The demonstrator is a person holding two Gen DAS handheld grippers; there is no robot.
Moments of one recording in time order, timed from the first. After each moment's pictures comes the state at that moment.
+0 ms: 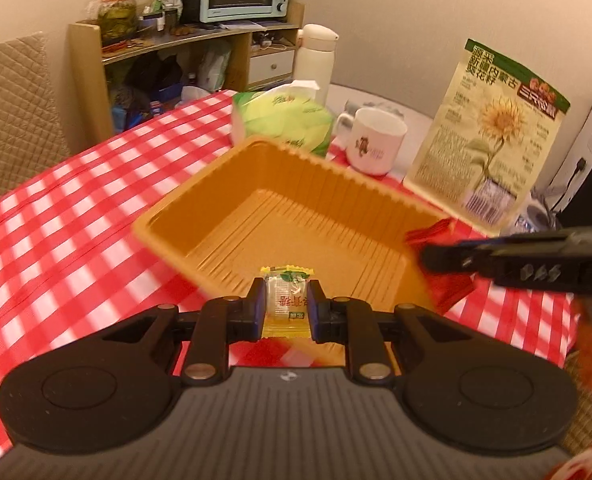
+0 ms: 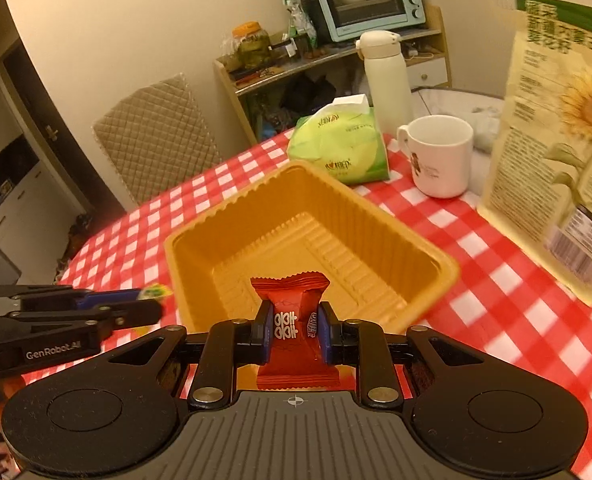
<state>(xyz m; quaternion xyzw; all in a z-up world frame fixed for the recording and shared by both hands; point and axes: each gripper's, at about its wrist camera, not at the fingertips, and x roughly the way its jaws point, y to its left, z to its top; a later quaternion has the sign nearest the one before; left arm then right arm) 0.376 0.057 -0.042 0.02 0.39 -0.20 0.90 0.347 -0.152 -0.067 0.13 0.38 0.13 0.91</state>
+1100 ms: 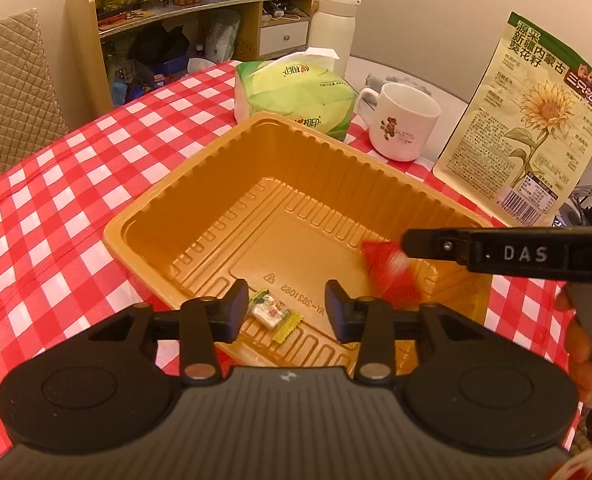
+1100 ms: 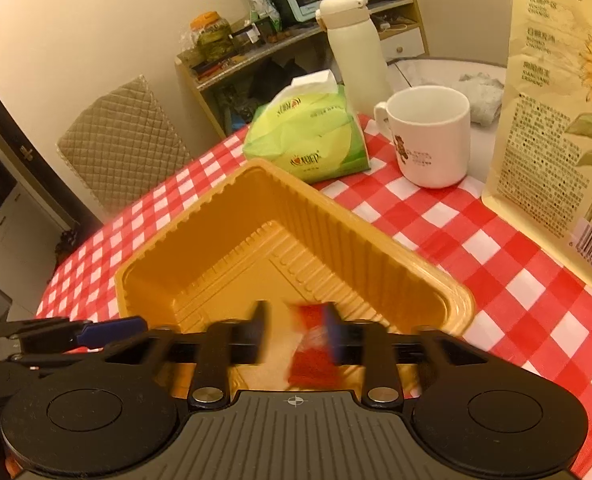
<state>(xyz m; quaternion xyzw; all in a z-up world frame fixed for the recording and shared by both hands) 0.421 0.039 -0.072 0.03 0.43 -0.18 0.88 0.405 -0.165 -0.097 0.17 0.40 0.10 0.90</state>
